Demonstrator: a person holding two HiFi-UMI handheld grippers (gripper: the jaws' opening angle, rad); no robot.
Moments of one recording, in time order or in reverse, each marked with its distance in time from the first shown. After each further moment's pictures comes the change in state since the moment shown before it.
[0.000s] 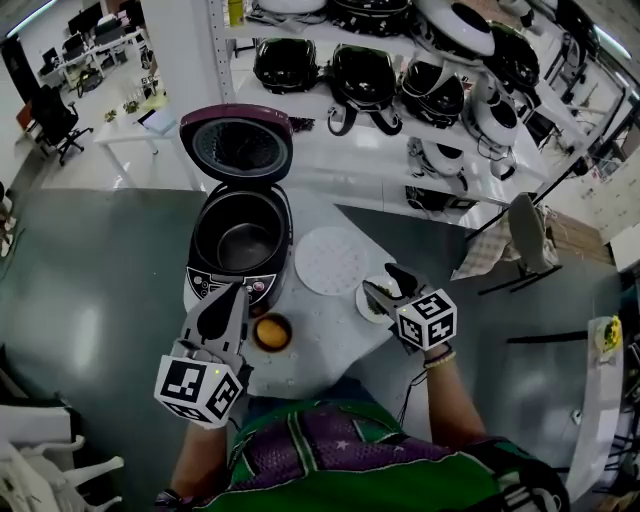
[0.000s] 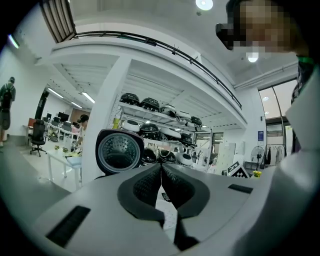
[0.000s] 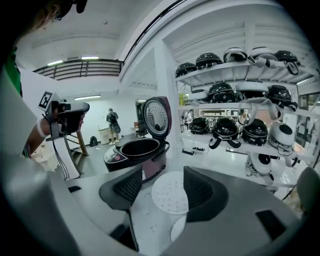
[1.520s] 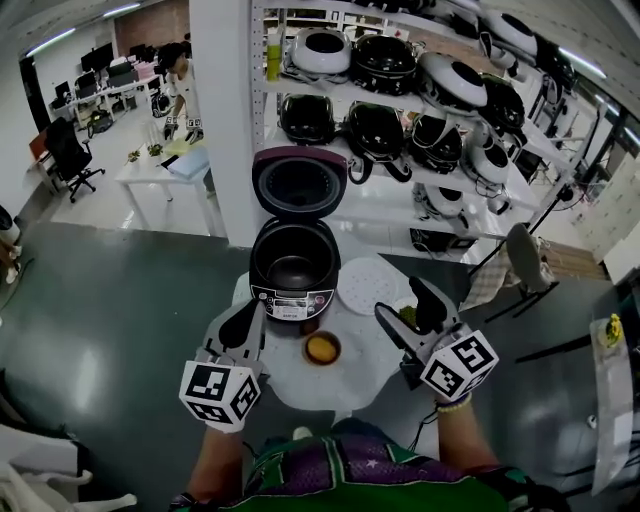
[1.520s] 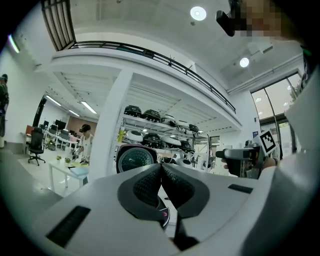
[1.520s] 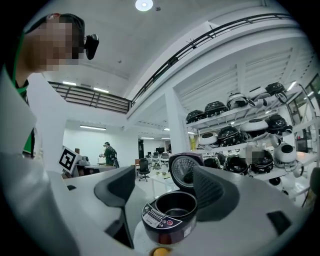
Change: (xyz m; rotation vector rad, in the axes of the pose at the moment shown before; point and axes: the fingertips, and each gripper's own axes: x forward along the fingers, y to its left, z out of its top) left arm -0.134 0.092 0.041 0.049 -0.081 -0.037; right arm -0.086 0.239 0.166 0.013 -0.477 0.001
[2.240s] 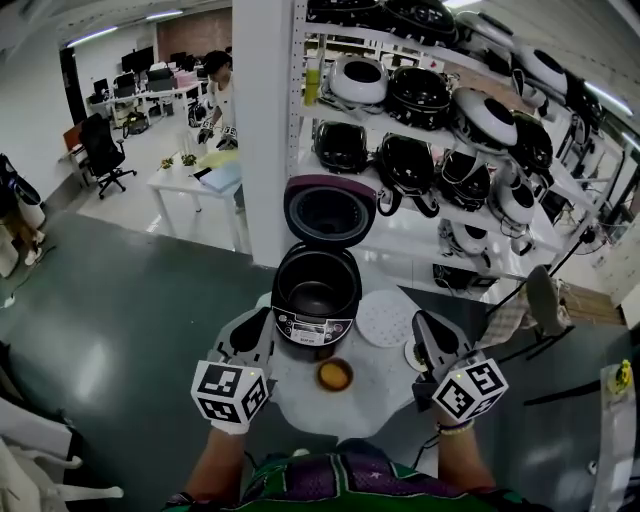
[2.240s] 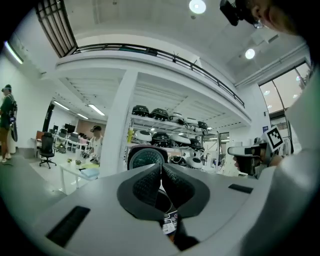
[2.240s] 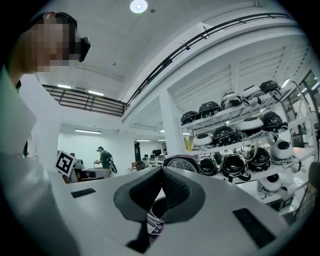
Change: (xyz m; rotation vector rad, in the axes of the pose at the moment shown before) left arm 0.010 0.027 0.009 0.018 0.019 0.109; right arm 0.009 -0.027 0.009 0.045 -0.022 -0.036
